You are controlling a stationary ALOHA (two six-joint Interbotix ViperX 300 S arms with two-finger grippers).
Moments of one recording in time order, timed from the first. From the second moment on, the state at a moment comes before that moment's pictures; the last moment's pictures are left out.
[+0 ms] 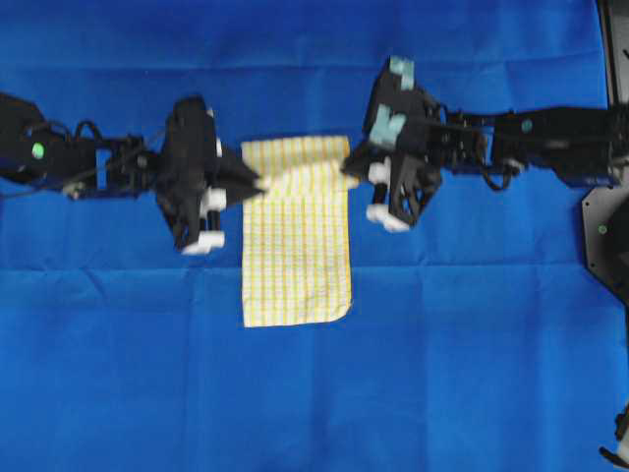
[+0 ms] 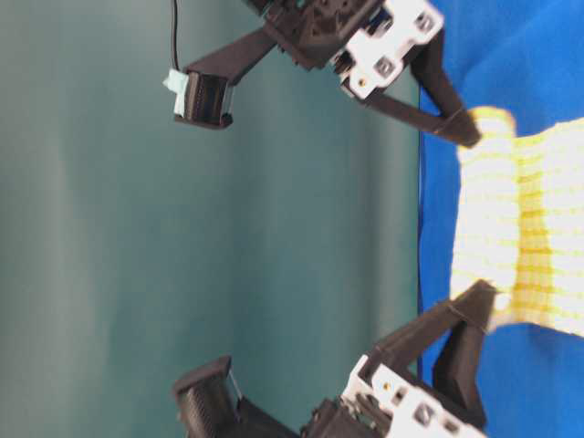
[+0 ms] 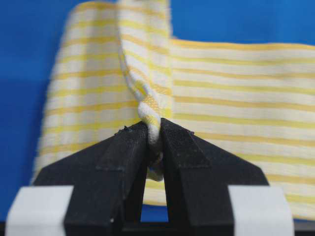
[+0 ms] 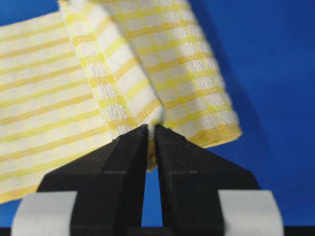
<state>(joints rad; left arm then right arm) 0.06 0.05 0.86 -0.05 -0.35 0.02 -0.15 -0.03 0.79 0.04 -0.01 0.26</state>
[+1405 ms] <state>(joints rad) -0.18 0.10 0.84 -0.05 -0.34 -0.05 0.11 0.03 0.75 0.04 -0.02 0.33</state>
